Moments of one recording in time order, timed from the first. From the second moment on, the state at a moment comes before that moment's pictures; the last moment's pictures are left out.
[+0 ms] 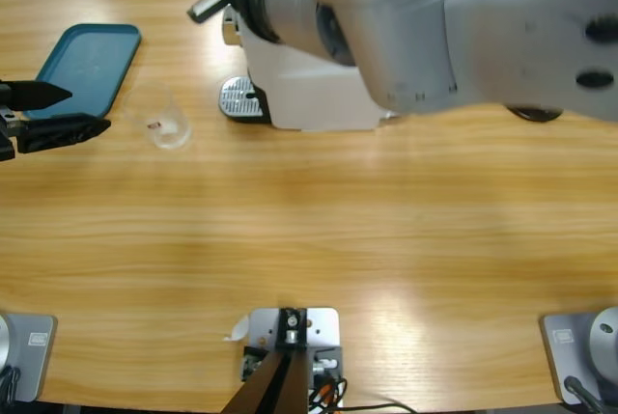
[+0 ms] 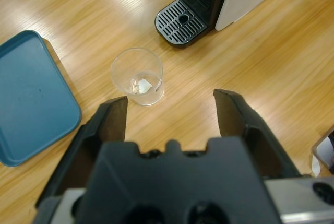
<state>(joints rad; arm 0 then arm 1) -0.71 1.13 -0.71 0.30 0.07 -0.03 1.04 1.88 -1.28 -0.09 -0.40 0.04</state>
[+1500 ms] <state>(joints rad) -0.65 1.24 -0.62 0.15 0.07 -0.06 0.92 1.03 -0.77 0.52 -0.10 0.07</state>
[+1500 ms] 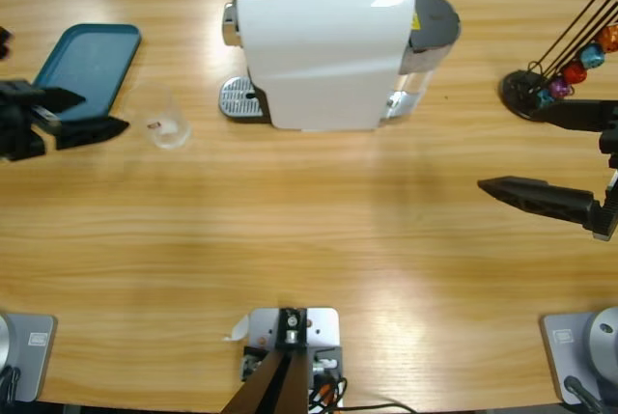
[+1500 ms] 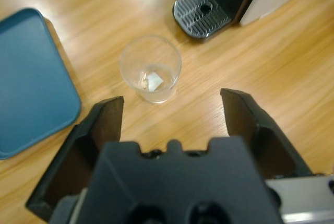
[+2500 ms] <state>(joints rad) -0.60 1.61 -0.57 -0.23 0.09 -0.06 0.92 1.03 -0.77 0.52 -0.05 0.07</state>
